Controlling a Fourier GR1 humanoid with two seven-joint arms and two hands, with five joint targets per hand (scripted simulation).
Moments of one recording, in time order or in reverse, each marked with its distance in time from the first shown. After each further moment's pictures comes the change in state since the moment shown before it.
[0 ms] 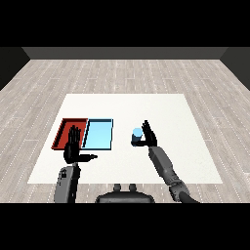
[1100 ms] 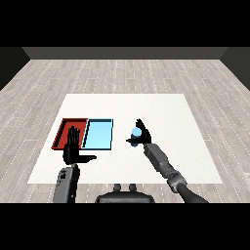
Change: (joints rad) left arm 0.015 -0.001 0.004 -0.011 0.010 -0.005 -0.002; right arm -0.155 0.001 0.169 0.210 -0.184 -0.084 -0.082
